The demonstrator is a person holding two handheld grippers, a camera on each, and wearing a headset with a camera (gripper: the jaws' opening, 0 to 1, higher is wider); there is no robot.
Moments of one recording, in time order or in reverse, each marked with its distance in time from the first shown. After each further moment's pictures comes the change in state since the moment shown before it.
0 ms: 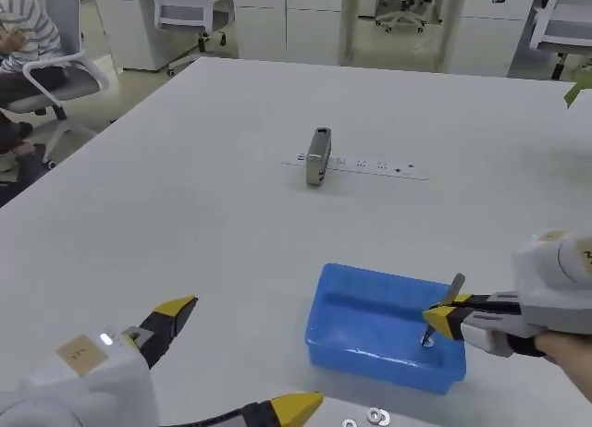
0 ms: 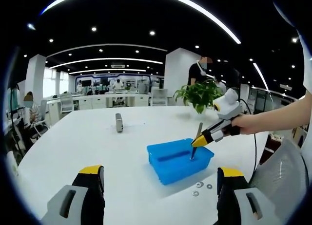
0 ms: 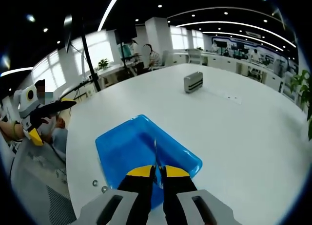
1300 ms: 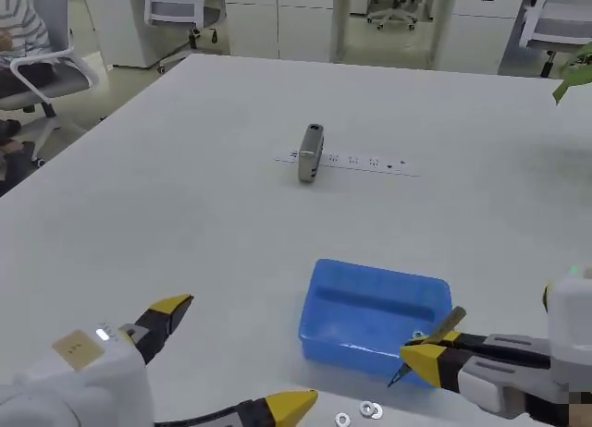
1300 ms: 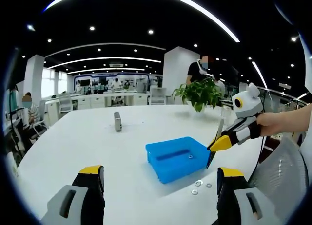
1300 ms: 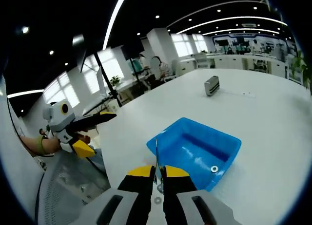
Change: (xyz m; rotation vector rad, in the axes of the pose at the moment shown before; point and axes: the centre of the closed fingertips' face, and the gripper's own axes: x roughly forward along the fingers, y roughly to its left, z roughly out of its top) left arm 0.000 -0.003 -0.002 0.007 0.012 -0.010; right arm -0.032 0.085 -0.006 0.140 -0.102 0.161
